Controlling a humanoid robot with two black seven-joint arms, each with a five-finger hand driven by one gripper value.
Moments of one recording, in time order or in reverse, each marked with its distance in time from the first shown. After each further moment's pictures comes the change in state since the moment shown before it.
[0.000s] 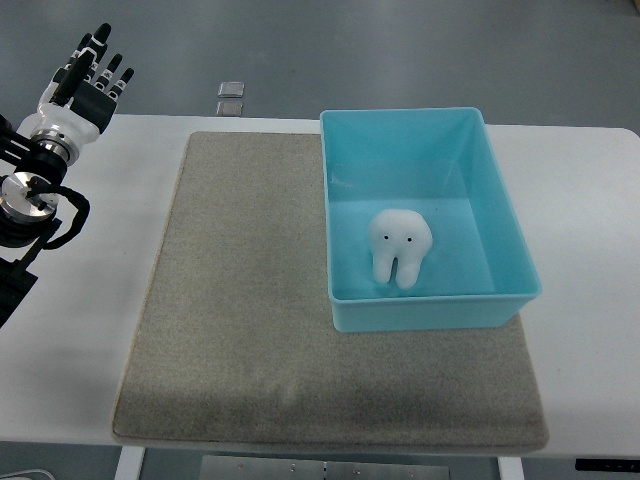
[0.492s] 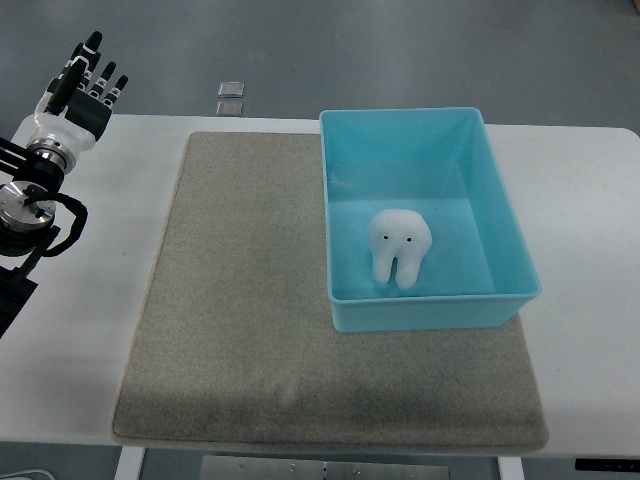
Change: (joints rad) left arm 0.026 -0.016 -0.046 -0.005 0.001 -0.004 0.000; right arm 0.001 0.000 0.000 0.001 0.000 0.006 0.000
